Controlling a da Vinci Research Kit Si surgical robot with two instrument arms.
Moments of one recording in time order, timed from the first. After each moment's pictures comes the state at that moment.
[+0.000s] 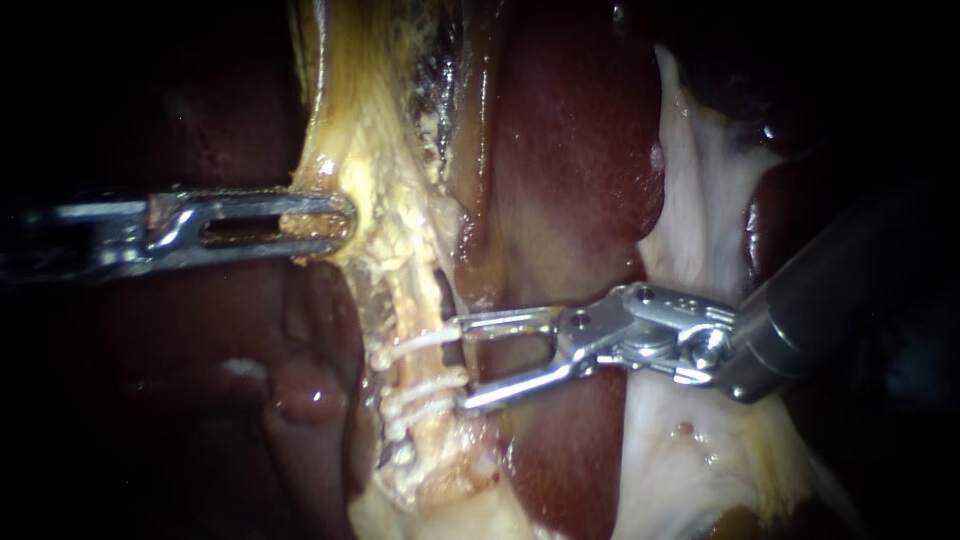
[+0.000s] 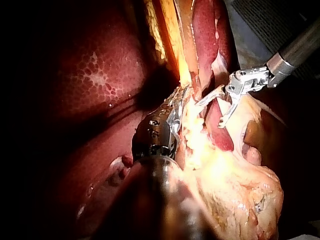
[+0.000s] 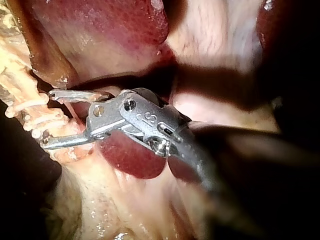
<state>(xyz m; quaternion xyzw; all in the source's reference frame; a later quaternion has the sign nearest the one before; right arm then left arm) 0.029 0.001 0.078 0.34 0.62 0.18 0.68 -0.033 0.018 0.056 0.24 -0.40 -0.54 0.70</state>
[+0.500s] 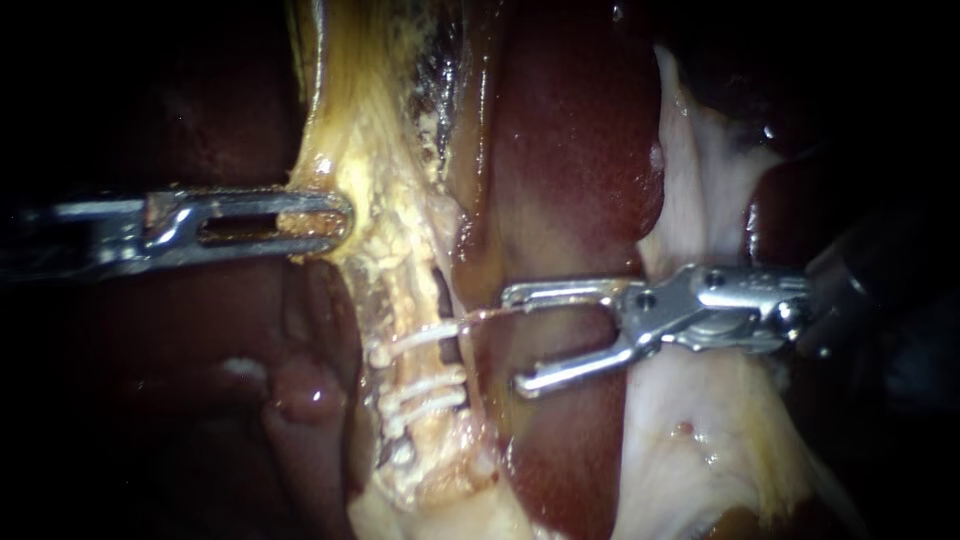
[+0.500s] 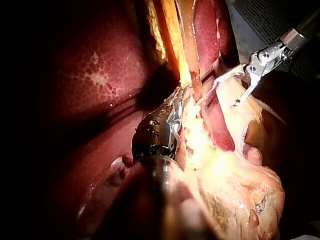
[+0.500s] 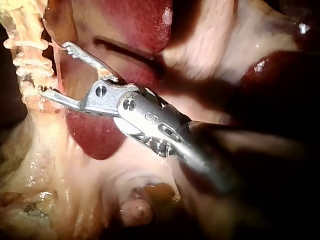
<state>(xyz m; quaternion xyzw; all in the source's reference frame) 0.021 0.005 0.072 0.25 0.64 0.11 0.71 -0.033 0.018 0.056 0.24 -0.40 -0.54 0.70</state>
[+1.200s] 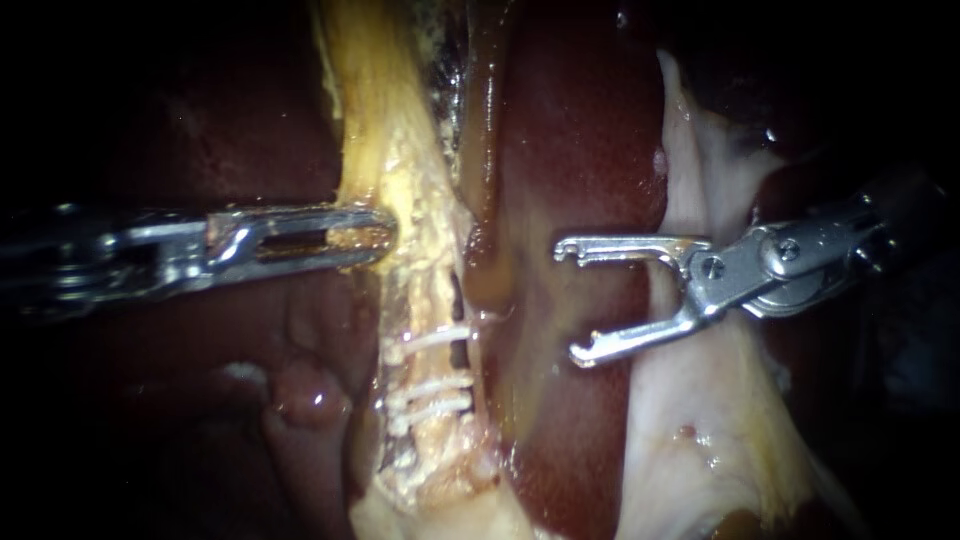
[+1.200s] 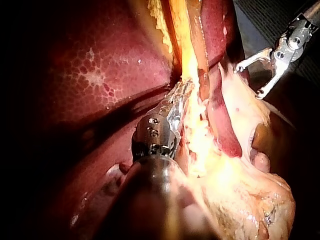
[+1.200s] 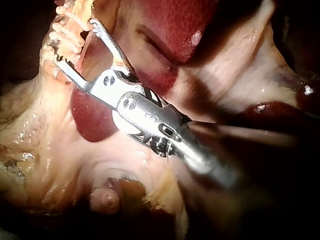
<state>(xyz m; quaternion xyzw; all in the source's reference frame) 0.020 0.006 0.069 0.21 0.66 0.08 0.72 -0.038 0.015 0.066 0.25 -0.36 -0.54 0.72</state>
